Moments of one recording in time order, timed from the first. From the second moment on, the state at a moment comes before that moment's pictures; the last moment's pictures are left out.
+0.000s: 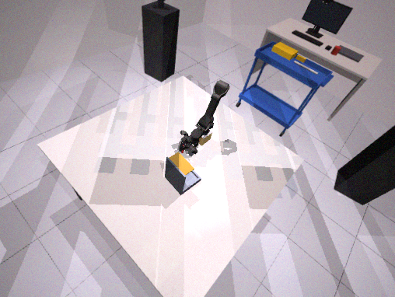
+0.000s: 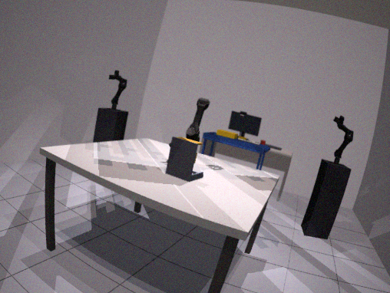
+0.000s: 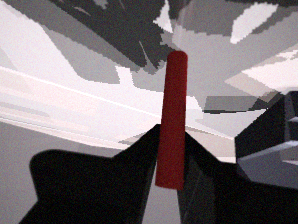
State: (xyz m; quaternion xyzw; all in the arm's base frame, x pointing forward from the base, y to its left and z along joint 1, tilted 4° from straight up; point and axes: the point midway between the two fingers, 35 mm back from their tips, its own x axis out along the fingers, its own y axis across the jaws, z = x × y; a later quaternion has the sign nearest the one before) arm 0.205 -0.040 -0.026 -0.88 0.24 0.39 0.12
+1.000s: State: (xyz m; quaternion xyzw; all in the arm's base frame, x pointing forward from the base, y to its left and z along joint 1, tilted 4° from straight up) arm 0.207 -0.041 -0.010 -0.88 0.25 0.40 0.12
